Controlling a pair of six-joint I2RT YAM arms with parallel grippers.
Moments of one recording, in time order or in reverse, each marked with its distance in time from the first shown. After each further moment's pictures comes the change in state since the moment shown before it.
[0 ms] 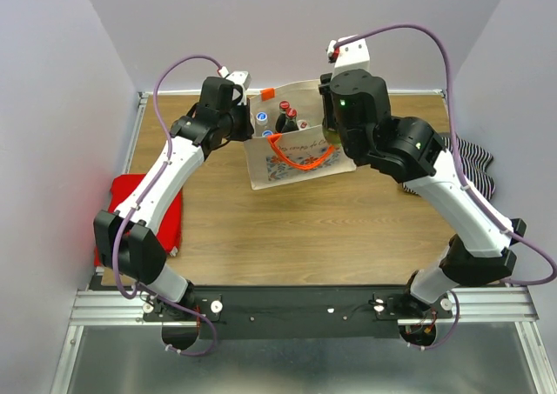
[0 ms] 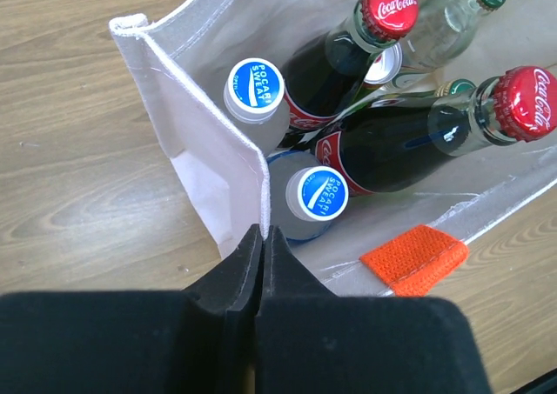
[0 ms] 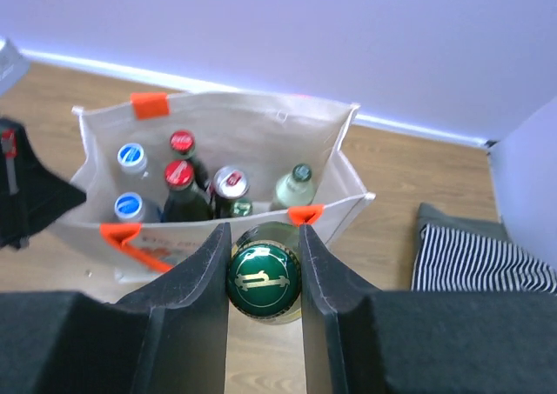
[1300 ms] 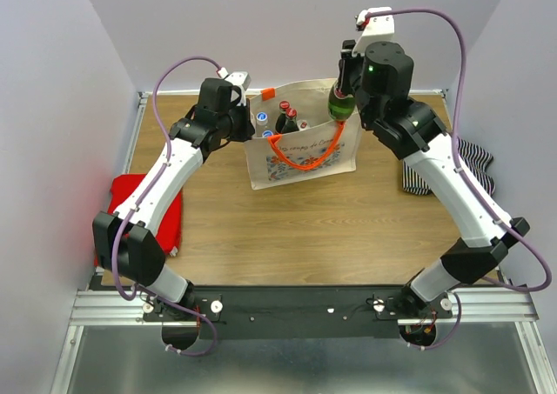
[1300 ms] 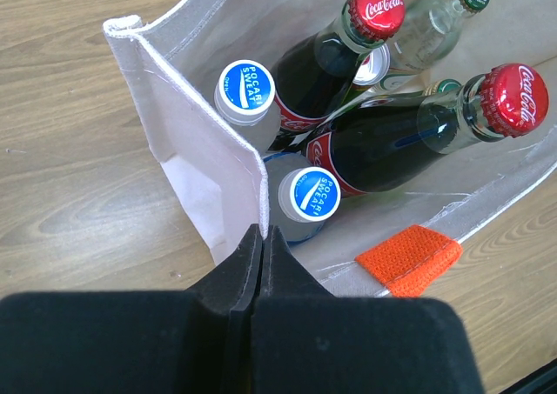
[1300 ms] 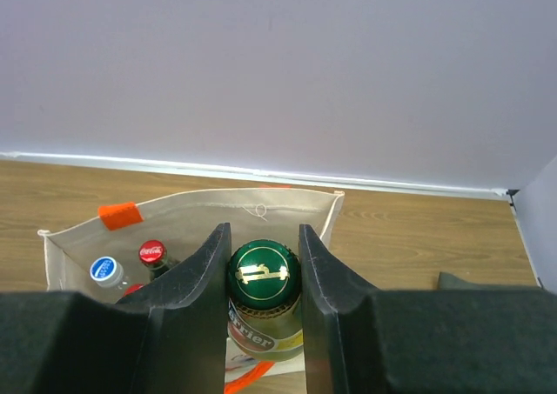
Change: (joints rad) left arm 0.001 -0.013 -0.031 0.040 0.040 -0.007; right arm -0.309 -0.015 -0.177 0.419 -0.253 -0.093
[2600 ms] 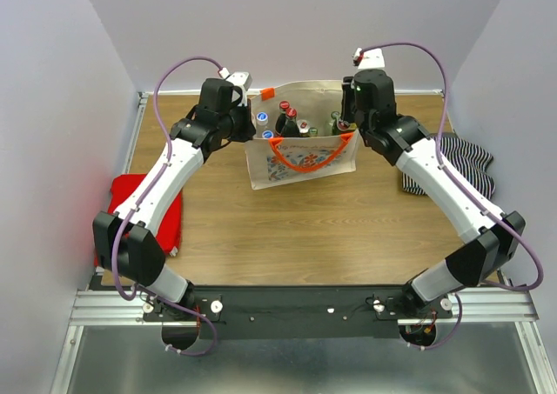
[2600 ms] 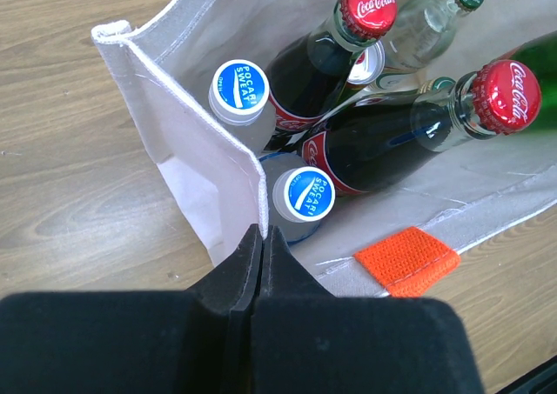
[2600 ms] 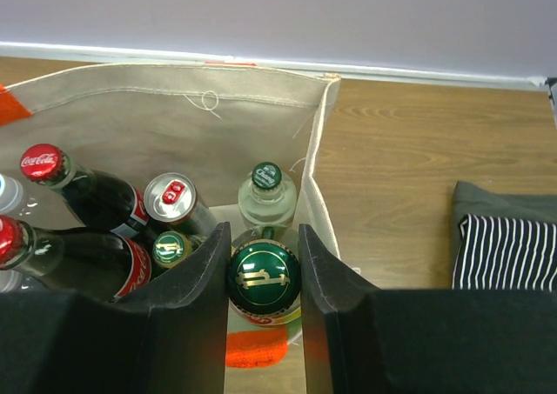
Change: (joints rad) left arm 0.000 -0.001 0.000 0.002 0.002 0.003; right arm -0.132 -0.034 -0.355 0.037 -0.130 0.115
